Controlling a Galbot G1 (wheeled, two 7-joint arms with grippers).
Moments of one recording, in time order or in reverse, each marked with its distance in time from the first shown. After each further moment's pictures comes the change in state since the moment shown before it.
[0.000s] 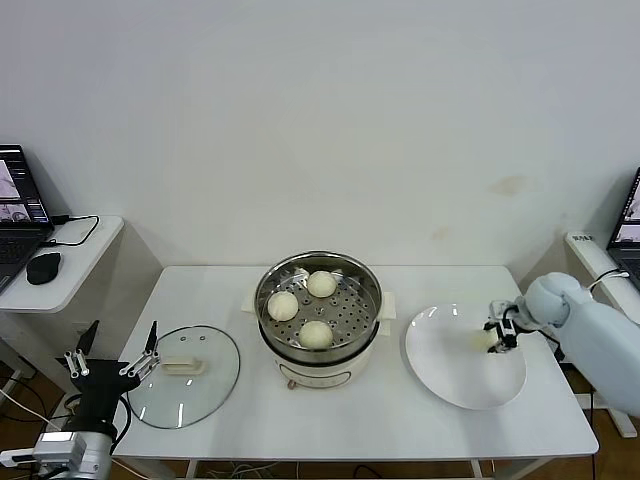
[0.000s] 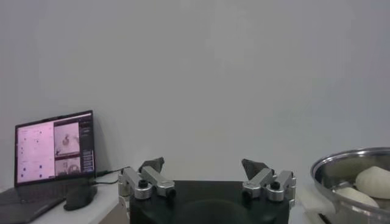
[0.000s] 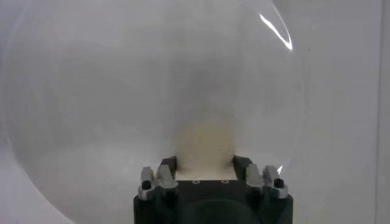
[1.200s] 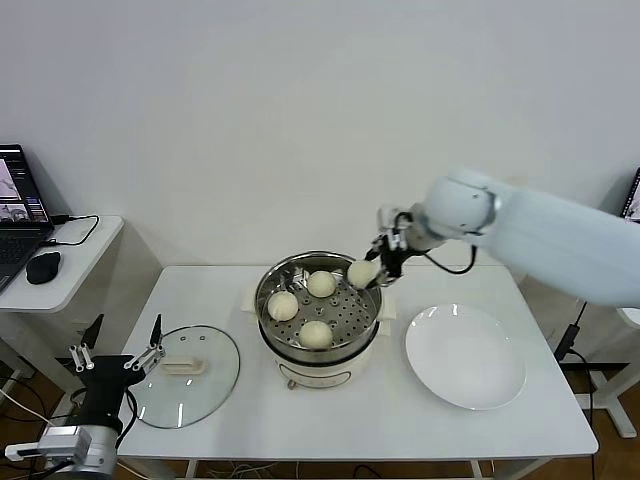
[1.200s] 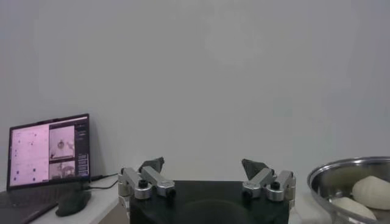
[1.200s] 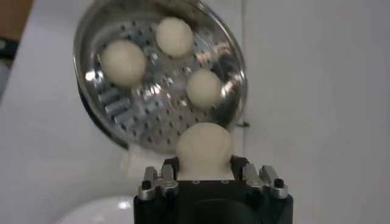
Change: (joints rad) left arm -0.034 -0.013 0.022 0.003 -0.001 0.001 -0.002; right arm 0.766 0.207 -0.744 0.403 0.820 -0.471 0.254
